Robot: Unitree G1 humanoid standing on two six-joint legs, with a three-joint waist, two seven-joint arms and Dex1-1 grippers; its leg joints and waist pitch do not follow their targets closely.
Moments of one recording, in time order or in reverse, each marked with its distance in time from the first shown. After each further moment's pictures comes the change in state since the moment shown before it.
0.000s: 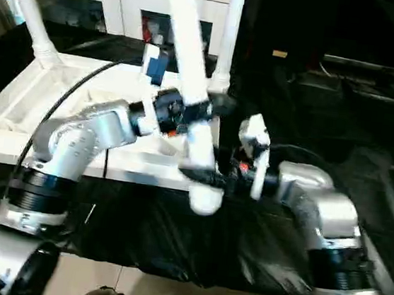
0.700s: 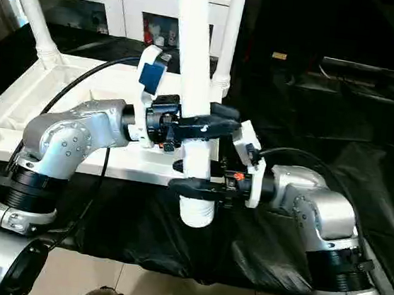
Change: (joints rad) left arm -0.005 0.005 -0.003 -0.007 -0.019 0.005 -0.070; right arm 0.011 0.019 0.017 -0.034 0.043 0.042 -0.012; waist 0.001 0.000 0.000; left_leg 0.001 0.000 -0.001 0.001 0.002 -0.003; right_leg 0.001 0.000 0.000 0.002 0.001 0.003
